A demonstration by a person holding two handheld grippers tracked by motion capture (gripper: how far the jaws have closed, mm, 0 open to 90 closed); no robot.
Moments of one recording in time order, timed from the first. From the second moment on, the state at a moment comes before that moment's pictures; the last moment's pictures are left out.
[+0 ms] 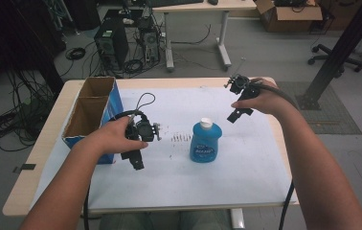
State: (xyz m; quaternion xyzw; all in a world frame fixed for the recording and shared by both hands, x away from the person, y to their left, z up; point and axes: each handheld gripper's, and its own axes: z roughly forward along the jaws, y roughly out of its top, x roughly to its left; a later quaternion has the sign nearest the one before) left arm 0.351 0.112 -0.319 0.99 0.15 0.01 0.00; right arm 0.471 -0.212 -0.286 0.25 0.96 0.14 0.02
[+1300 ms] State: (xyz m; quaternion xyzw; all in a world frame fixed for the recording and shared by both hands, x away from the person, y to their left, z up) left arm 0.349 0.128 -0.321 0.99 0.15 0.01 0.02; right arm 0.399 -0.236 -0.363 0.17 0.92 0.36 0.01
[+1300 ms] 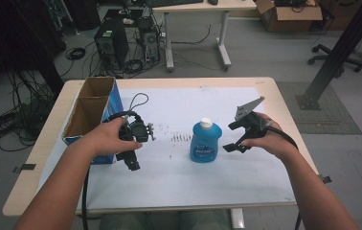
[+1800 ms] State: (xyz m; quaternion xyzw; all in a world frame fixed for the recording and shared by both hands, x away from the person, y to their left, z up) left arm 0.350 0.130 -0.320 0.99 0.16 0.01 0.02; right arm 0.387 -0.231 -0.389 0.17 0.88 0.45 -0.01
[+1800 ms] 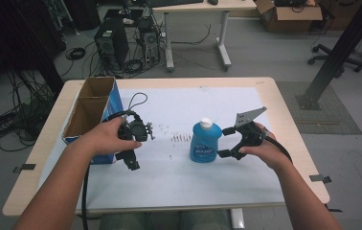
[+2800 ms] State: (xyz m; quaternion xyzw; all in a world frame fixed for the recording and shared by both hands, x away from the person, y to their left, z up) left arm 0.349 0.127 -0.320 0.99 0.15 0.00 0.02; right arm 0.384 -0.210 -0.426 0.15 0.83 0.54 0.01
